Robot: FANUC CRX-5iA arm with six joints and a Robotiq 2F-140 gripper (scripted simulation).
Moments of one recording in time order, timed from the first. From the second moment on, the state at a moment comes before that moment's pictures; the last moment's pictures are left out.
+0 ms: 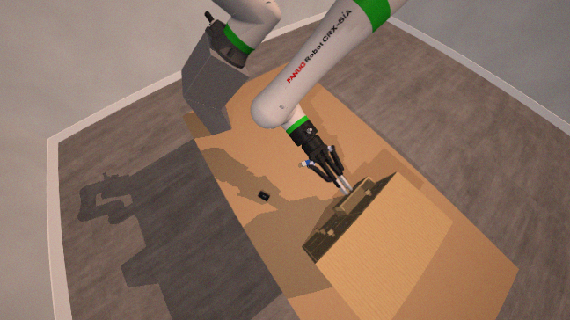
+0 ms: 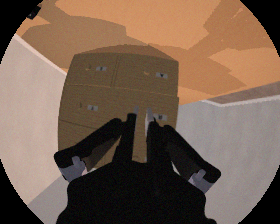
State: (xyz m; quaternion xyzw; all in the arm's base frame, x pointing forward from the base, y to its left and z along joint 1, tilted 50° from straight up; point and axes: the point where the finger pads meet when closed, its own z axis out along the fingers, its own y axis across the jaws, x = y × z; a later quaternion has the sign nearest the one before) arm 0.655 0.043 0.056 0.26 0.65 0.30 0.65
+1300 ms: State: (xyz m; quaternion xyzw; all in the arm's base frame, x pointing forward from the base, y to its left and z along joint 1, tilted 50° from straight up) arm 0.622 0.050 0.047 0.26 0.65 0.30 0.65
